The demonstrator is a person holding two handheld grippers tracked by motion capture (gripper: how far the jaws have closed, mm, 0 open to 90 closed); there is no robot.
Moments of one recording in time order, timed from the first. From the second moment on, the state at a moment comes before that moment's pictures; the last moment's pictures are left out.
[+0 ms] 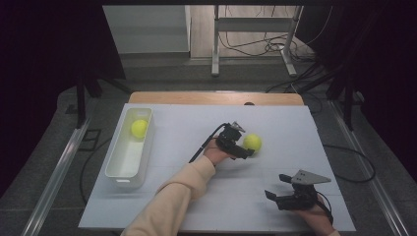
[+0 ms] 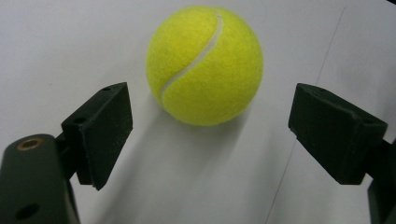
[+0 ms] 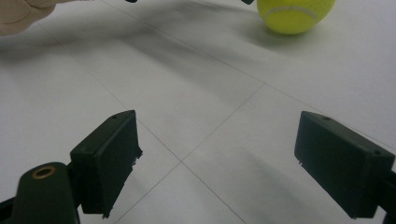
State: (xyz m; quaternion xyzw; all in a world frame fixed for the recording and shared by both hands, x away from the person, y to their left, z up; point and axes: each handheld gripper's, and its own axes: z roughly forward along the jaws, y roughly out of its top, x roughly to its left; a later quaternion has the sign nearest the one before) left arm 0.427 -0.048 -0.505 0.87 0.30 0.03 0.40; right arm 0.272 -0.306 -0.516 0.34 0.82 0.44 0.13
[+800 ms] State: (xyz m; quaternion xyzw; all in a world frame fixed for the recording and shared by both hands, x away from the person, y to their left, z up) left arm 0.445 -0.072 -0.511 0.87 0.30 0.03 0.39; right arm 0.271 -0.306 -0.515 0.34 0.82 0.45 0.13
